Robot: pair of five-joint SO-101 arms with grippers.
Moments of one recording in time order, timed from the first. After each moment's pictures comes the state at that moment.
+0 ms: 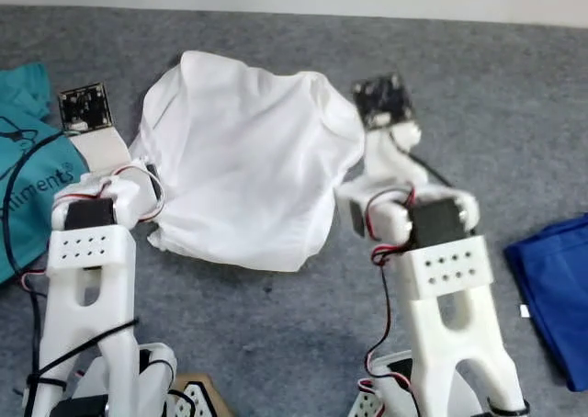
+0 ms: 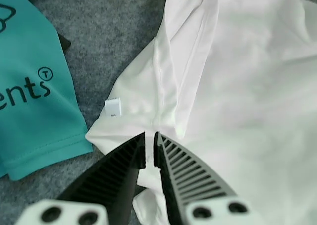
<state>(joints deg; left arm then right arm) -15.3 -34.6 48.7 41.8 9.9 -16.1 -38.9 29.8 72.7 4.3</state>
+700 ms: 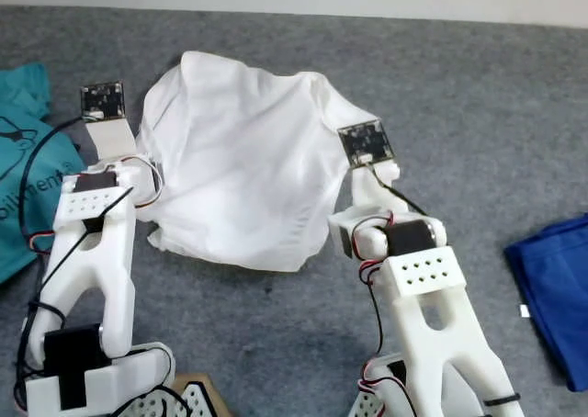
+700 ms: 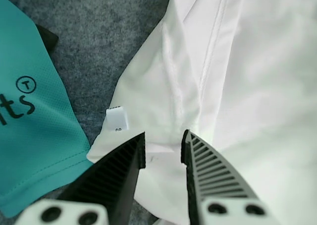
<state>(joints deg) -17.4 -12.5 40.8 36.4 2.5 -16.1 -39.4 50.3 55.1 4.3</state>
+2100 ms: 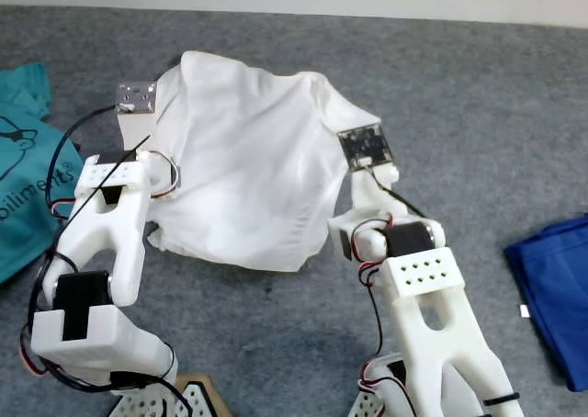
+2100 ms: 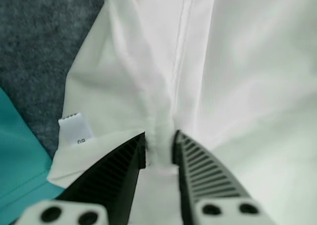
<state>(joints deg) -13.8 4.2 29.3 40.7 -0.6 -16.1 -39.4 52.3 53.8 4.3</state>
